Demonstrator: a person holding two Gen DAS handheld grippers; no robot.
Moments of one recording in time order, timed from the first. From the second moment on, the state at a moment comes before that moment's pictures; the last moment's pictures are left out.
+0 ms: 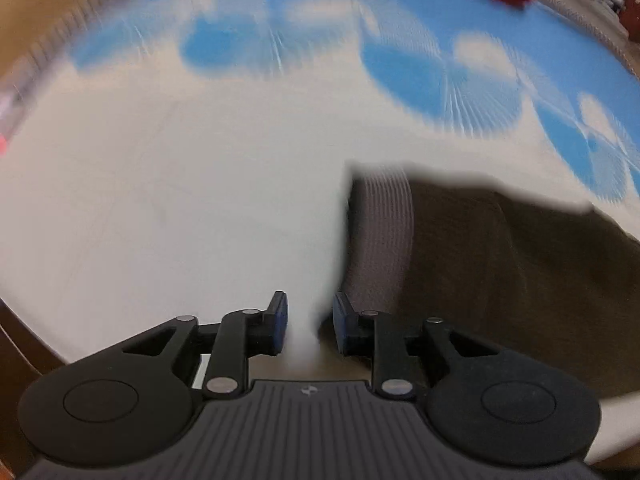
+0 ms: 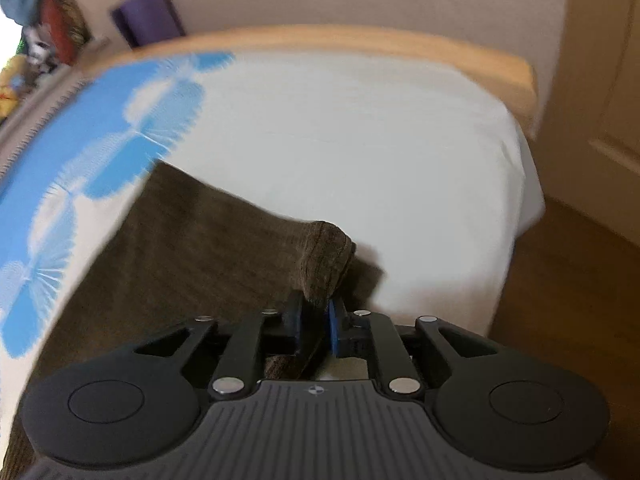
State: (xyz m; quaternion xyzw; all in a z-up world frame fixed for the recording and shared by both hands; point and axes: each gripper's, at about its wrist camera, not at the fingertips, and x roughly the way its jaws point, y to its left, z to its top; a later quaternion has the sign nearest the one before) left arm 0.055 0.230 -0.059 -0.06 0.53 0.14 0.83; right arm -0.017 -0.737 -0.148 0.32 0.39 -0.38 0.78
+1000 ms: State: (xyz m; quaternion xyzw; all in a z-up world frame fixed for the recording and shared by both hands) left arm 0.088 0.155 -0.085 -0.07 0.45 0.01 0.89; right arm -0.011 -0.730 -0.167 0.36 0.42 -0.32 0.77
